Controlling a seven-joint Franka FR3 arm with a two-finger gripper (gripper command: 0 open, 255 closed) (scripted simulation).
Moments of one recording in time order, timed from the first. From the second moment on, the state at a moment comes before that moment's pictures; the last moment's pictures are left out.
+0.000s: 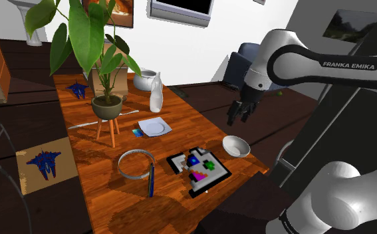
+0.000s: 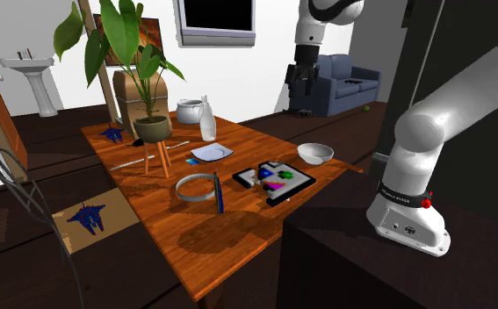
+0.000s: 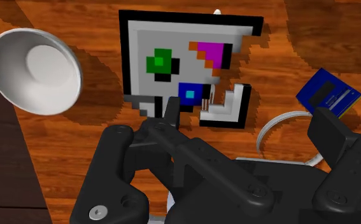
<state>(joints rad) 0.06 -0.65 0.04 -2.46 0.08 1.84 0.13</state>
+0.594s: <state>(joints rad) 0.10 -0.39 0.17 -2.44 0.09 2.09 0.26</state>
